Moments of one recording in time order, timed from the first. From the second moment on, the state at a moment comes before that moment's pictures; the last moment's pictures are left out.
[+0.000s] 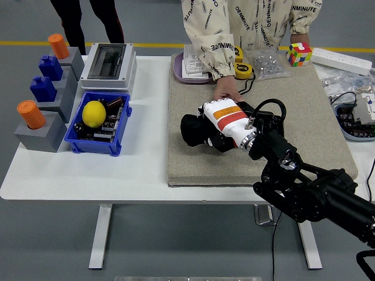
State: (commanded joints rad) left arm 0.00 0.17 -1.48 -0.18 1.21 0.04 0.19; right arm 0.76 -0.04 0.46 0.90 -1.98 -0.40 -0.07
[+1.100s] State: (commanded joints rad) left arm 0.00 0.17 -1.49 -0.18 1.22 0.04 0.19; right arm 0.70 -0.14 0.74 0.71 -2.03 -0.41 -0.05
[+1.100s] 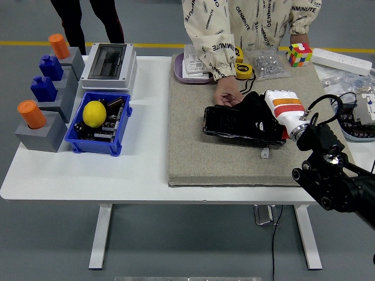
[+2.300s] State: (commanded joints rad) left arm 0.00 0.17 -1.49 -0.18 1.21 0.04 0.19; right arm 0.68 -0.16 0.81 0.72 -2.05 -0.41 -0.06
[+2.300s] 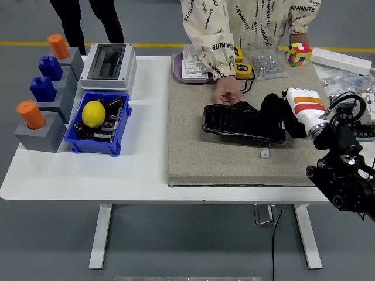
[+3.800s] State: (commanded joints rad) left arm 0.00 0.18 -1.47 -0.18 1.22 0.03 0.19; right arm 0.79 0.00 0.49 0.80 -2.00 -0.41 -0.07
